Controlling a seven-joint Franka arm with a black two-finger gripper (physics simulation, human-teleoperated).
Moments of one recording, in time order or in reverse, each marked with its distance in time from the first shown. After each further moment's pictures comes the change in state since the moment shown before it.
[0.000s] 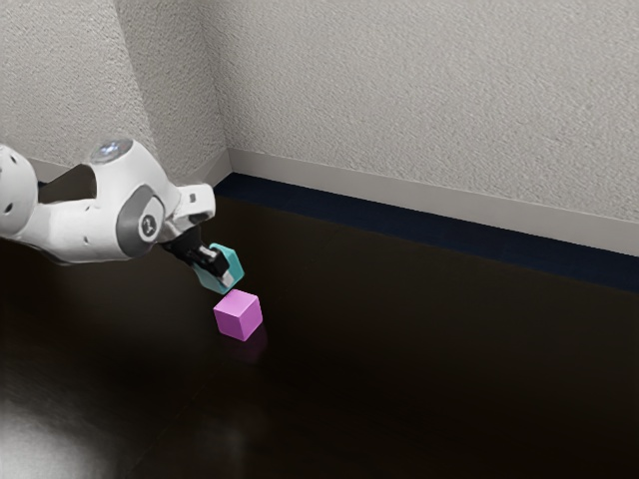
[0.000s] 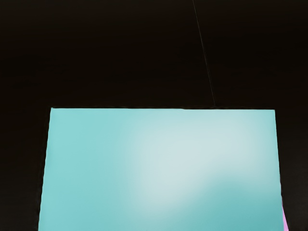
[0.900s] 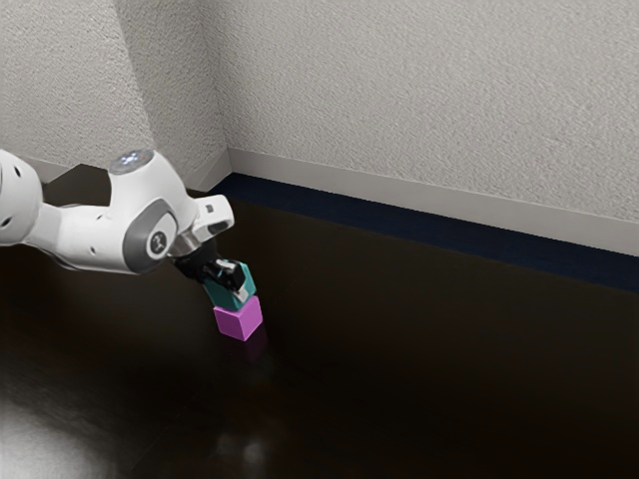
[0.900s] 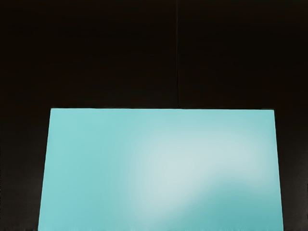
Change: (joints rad) arm -0.019 -0.044 -0.051 -0.072 0.082 -0.007 -0.298
